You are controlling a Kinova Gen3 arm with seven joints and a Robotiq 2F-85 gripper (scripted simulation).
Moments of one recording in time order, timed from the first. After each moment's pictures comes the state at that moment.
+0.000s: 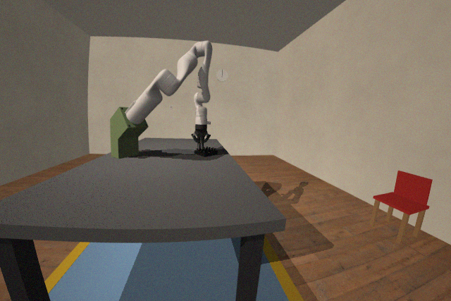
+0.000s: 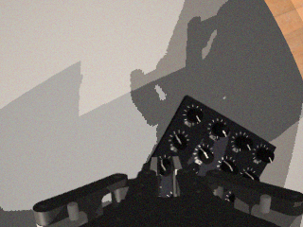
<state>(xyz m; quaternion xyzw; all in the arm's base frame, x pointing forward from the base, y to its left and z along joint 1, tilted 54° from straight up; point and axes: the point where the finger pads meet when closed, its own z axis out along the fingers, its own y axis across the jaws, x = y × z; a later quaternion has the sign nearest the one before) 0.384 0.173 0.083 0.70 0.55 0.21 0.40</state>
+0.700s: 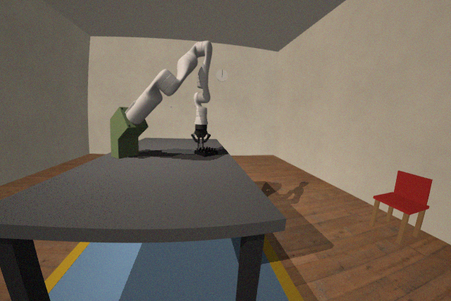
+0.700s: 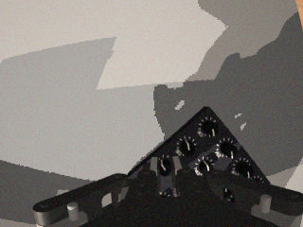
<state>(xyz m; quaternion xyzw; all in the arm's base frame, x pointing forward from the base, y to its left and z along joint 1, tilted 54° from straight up) 0.384 0.173 0.083 0.60 0.66 0.14 0.43</state>
